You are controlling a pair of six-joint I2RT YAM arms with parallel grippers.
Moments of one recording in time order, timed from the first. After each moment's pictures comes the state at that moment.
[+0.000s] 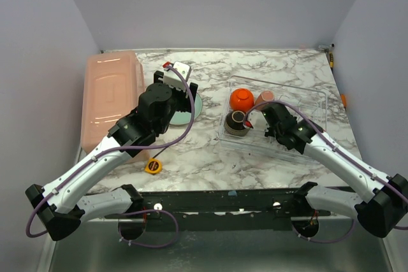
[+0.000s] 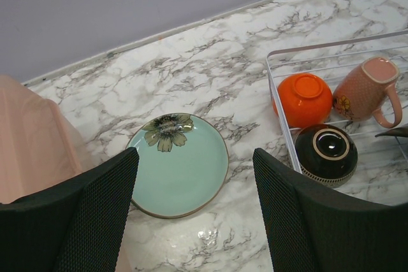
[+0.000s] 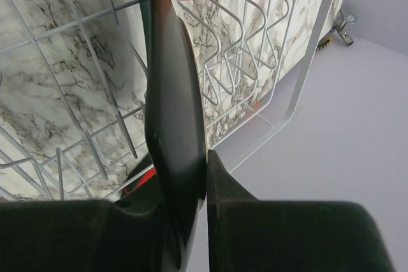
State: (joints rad) left arm -0.81 1.04 1.15 -0.32 -0.46 -0.01; right arm 0.62 1.10 0.87 -0.77 0.55 -0.86
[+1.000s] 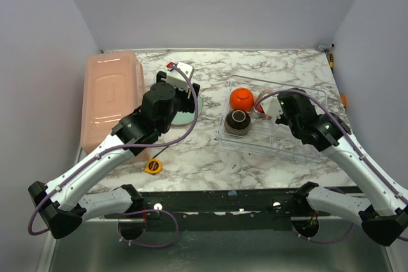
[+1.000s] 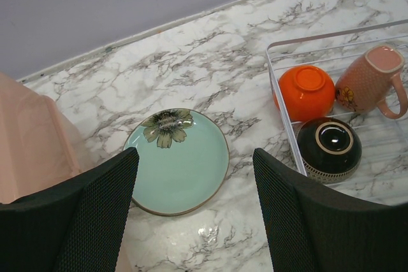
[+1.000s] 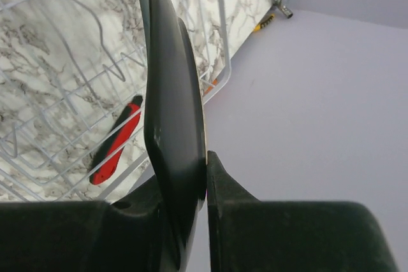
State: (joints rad) left arm -0.81 1.07 1.15 -0.32 -0.46 -0.01; right arm 0.62 1.02 1.13 -0.97 0.61 -0.86
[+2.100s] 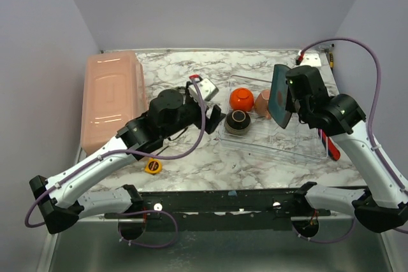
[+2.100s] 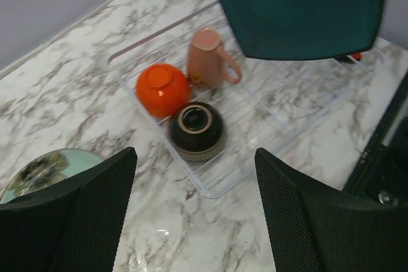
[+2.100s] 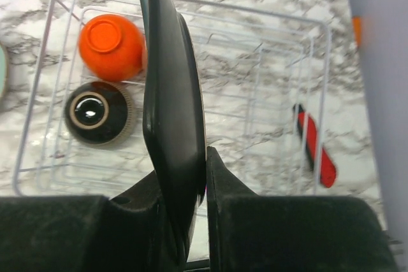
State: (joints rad) left arm -0.88 1.07 1.15 -0.29 -0.06 -0.02; right arm 0.62 1.16 1.54 -1.09 0.65 0.31
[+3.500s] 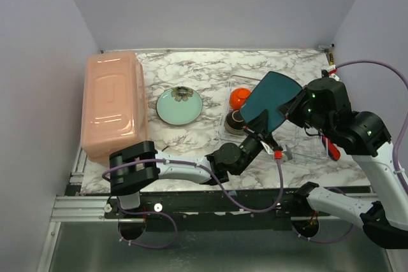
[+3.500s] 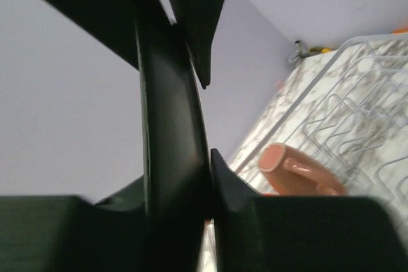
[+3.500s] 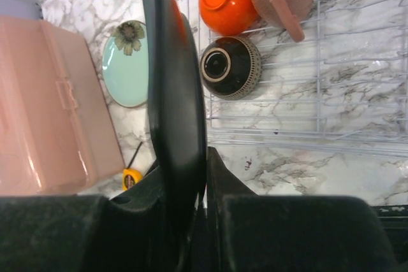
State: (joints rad) left arm -1.35 1.74 1.00 1.08 -0.55 1.08; right arm 0.62 1.00 1.49 -1.15 0.34 0.91
